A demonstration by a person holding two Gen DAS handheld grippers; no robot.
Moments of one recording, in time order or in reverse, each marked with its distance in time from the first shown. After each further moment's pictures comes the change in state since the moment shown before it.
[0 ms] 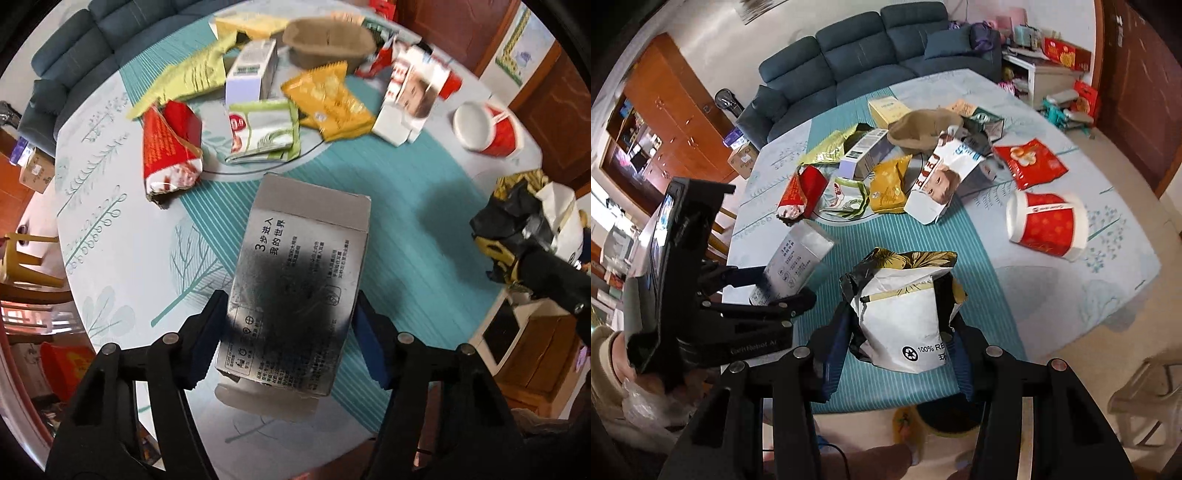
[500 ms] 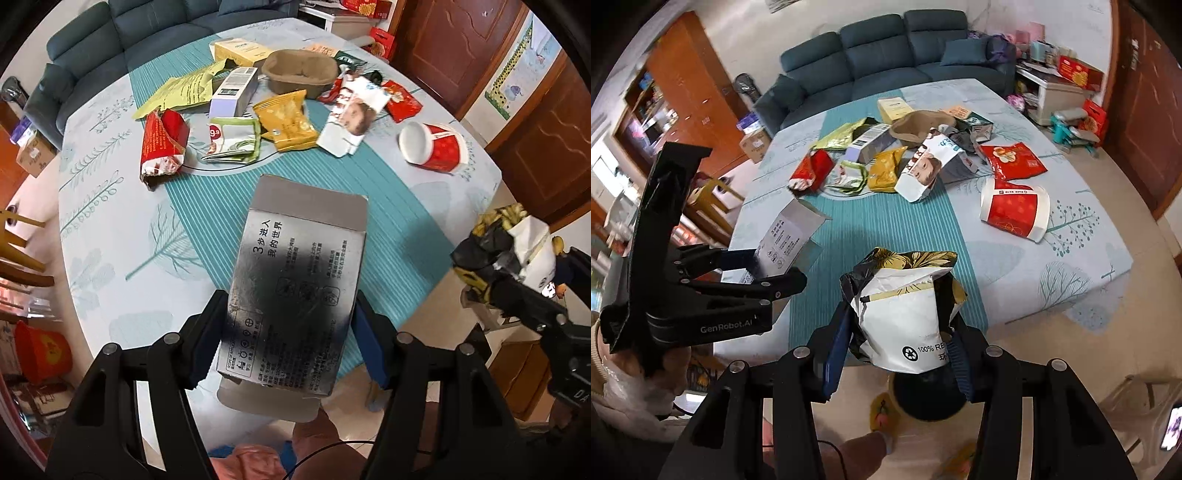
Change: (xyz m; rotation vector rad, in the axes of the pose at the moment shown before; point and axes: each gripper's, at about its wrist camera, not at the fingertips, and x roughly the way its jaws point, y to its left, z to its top) left arm -0.059 -0.031 -0.036 -0.079 -0.095 -0.059; right arm -0.055 -0.019 -0.045 -0.112 -0.012 0.010
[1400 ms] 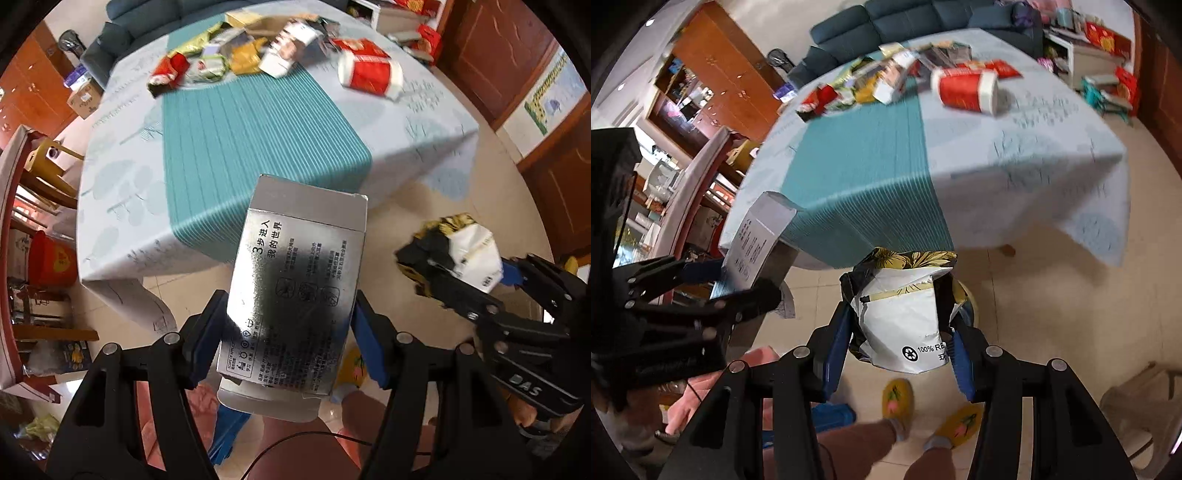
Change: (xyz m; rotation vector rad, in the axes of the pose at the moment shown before) left arm -0.031 -0.175 -0.130 -0.195 0.071 0.147; right arm -0.011 -0.110 -0.139 -0.003 0.144 0.176
